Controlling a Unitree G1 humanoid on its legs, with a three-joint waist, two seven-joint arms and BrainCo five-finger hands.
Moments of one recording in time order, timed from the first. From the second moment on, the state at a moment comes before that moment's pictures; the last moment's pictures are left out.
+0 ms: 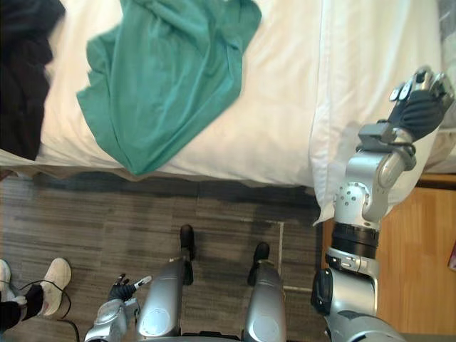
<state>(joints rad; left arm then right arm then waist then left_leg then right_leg) -0.05 0.10 0.20 0.91 -0.20 -0.09 0.16 -0.69 -0.38 -0.38 0.09 0.75 -0.27 -0.36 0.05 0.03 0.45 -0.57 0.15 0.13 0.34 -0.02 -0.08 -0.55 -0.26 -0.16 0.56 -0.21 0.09</state>
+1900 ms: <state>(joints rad) 0.05 0.05 0.26 0.95 -0.03 -0.07 0.16 0.11 0.03 -0.34 0.93 0.13 -0.03 -0.14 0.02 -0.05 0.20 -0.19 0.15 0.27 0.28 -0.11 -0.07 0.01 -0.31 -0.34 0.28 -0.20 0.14</state>
